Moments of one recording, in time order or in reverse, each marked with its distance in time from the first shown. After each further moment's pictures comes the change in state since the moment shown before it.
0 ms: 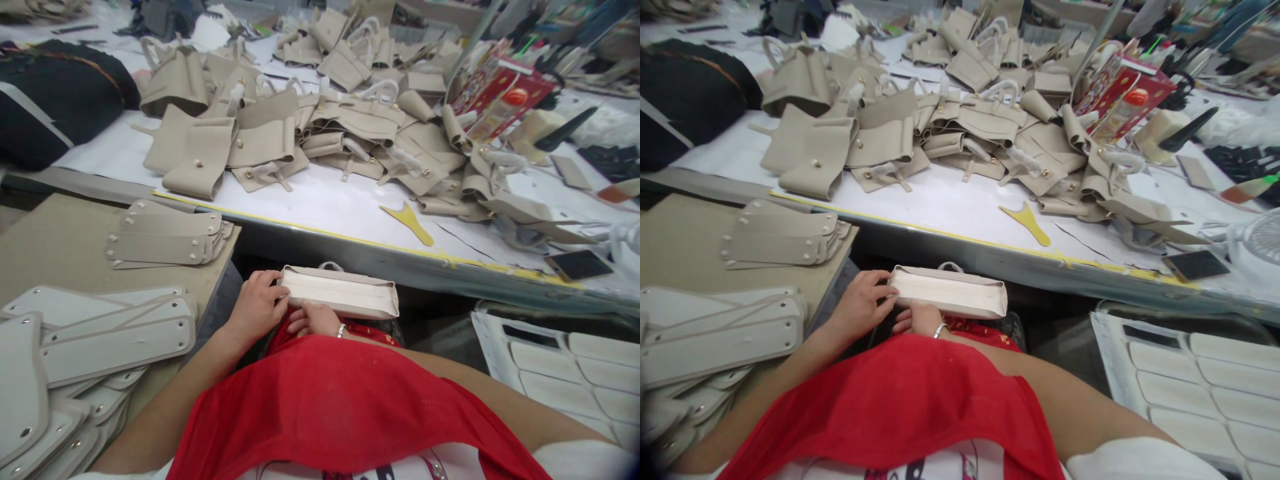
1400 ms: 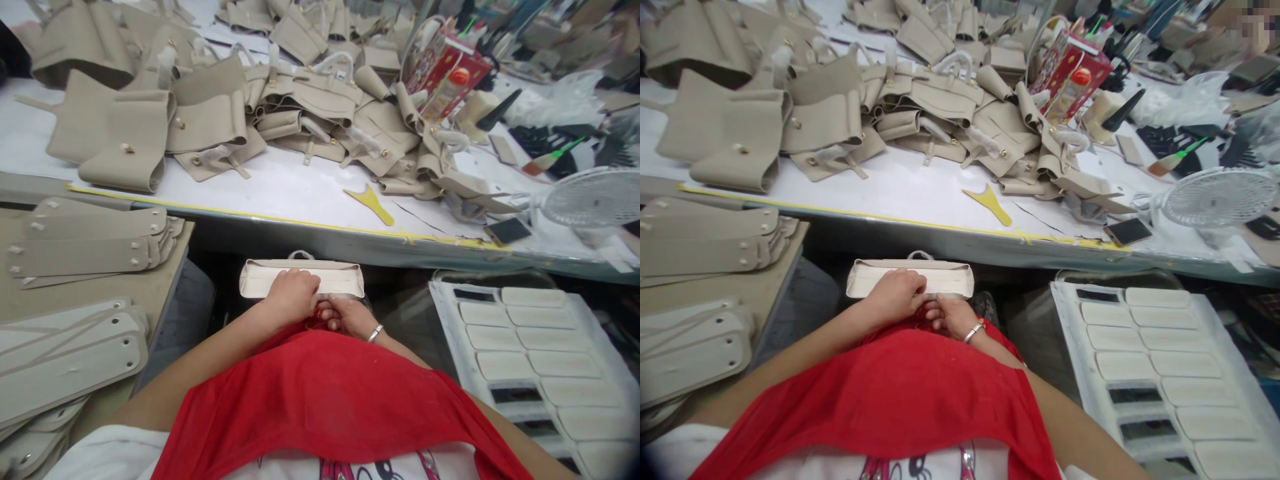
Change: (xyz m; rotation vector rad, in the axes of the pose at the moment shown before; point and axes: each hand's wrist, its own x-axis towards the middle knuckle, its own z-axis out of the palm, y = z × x) left_hand 0.062 0.102 0.025 0.036 -0.384 0.216; right_hand -0.040 0.034 -0.099 0.393 0.195 -0.010
